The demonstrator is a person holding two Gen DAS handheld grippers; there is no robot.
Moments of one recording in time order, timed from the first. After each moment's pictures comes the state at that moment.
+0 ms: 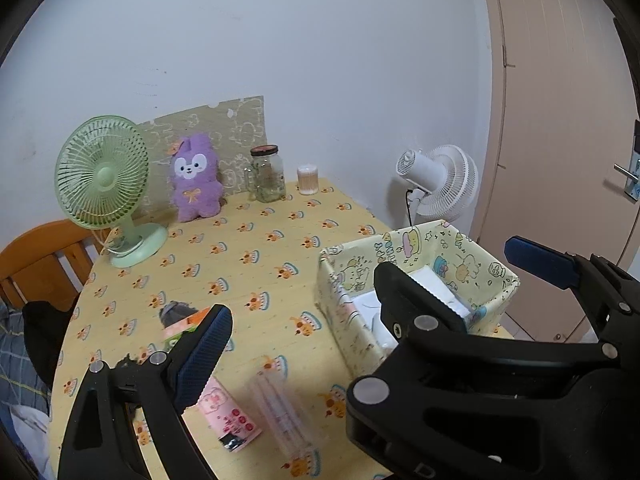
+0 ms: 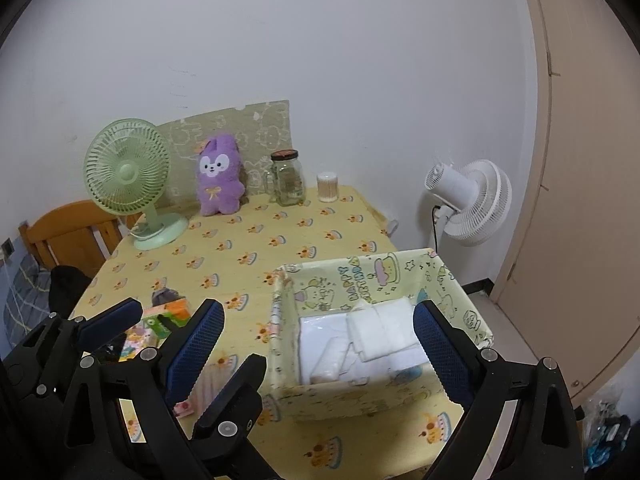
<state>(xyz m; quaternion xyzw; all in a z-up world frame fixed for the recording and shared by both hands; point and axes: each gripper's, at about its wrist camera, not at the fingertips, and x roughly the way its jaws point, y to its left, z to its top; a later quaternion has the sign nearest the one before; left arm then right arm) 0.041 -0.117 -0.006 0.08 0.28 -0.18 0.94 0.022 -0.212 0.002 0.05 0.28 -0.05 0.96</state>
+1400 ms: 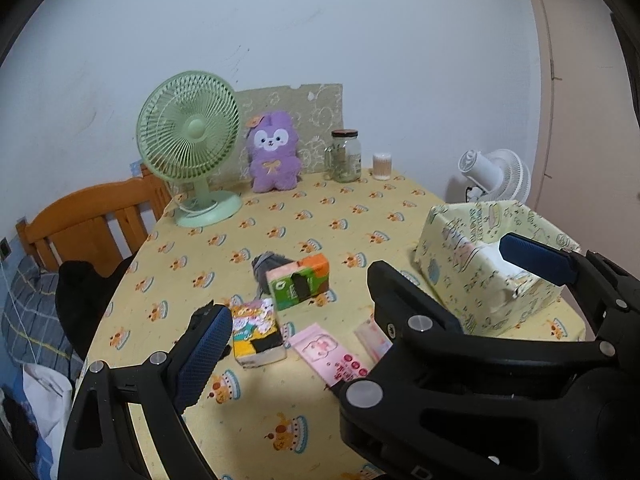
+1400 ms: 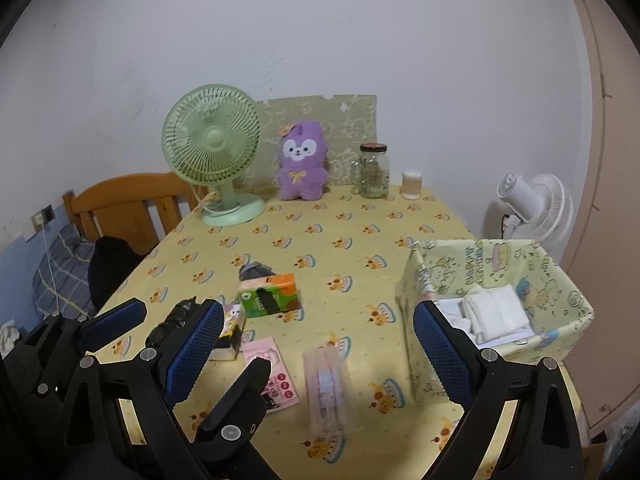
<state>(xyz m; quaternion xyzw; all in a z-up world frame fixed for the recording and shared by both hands) 0.022 -0.014 -0.047 0.05 0.28 -0.10 0.95 0.023 -0.103 -0.035 0.03 0.27 0.04 0.96</state>
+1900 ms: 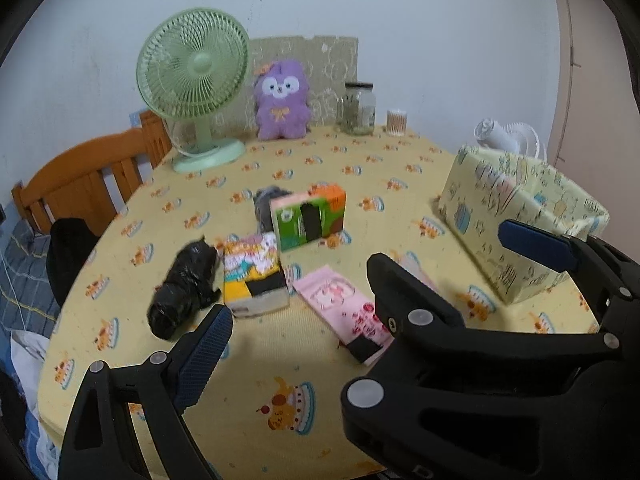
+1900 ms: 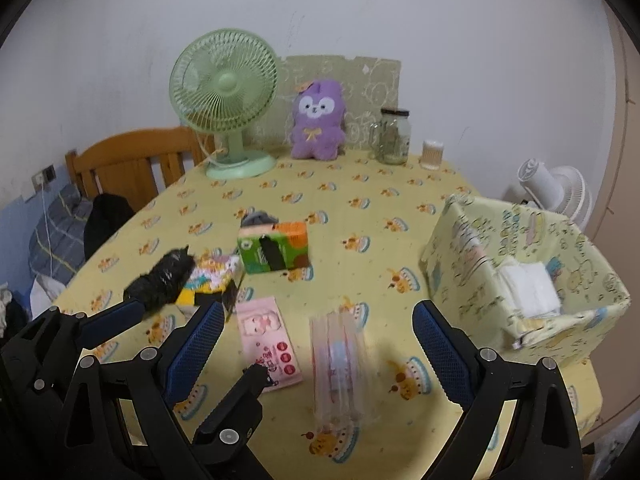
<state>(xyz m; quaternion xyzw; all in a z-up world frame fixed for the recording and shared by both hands) 0.038 -0.006 -0.106 0.04 0.34 -0.09 0.93 0.044 -0.087 -0.093 -0.01 0.32 0.06 0.95</state>
